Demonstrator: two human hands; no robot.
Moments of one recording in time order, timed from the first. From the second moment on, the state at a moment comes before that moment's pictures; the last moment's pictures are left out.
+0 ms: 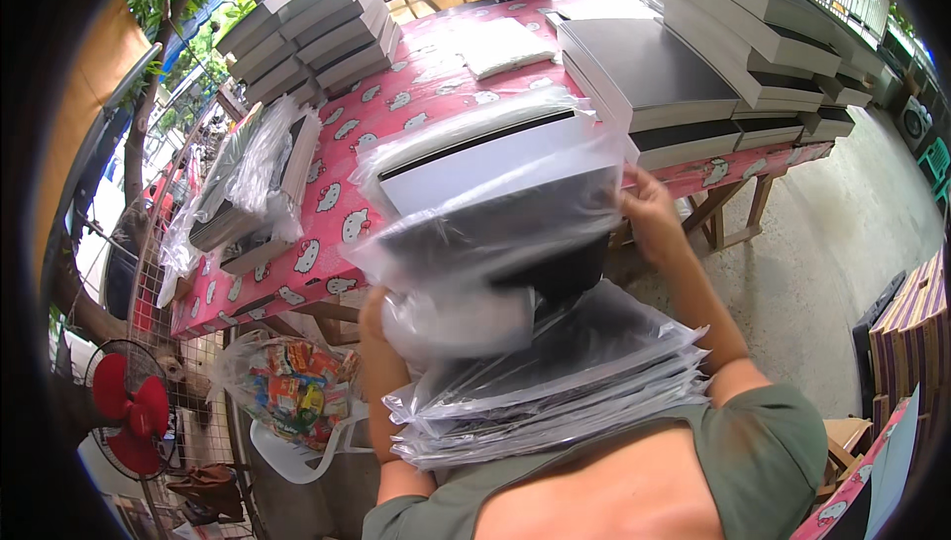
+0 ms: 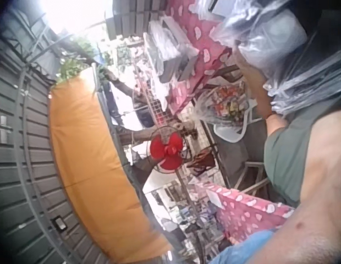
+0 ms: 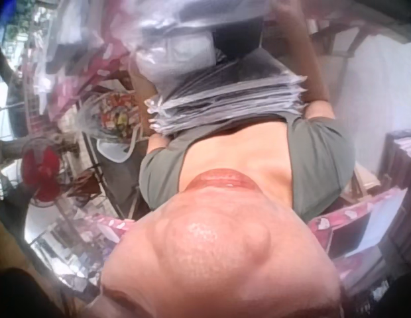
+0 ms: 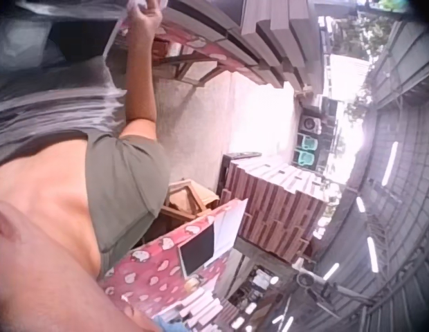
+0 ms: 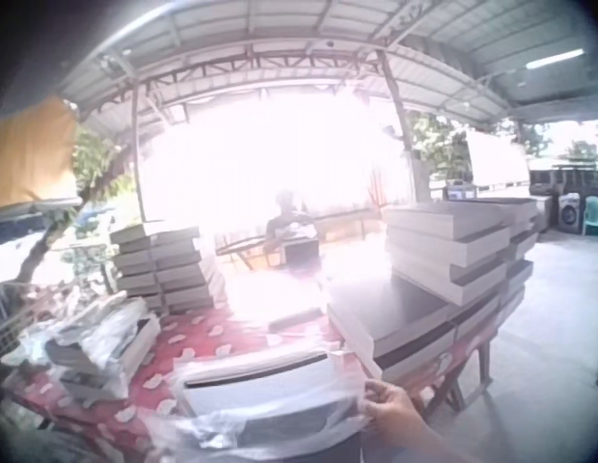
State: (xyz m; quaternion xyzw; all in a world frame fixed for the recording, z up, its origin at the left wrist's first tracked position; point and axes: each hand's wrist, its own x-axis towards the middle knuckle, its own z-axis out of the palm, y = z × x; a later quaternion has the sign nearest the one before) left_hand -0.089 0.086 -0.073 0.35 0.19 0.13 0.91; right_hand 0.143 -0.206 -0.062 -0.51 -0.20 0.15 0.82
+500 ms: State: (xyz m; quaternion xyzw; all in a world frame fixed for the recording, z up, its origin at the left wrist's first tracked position) left_hand -0.143 0.118 -0.195 0.48 0.48 0.36 0.65; right_hand 0.154 -0.250 -0.305 -0.77 -0.16 0.24 0.56
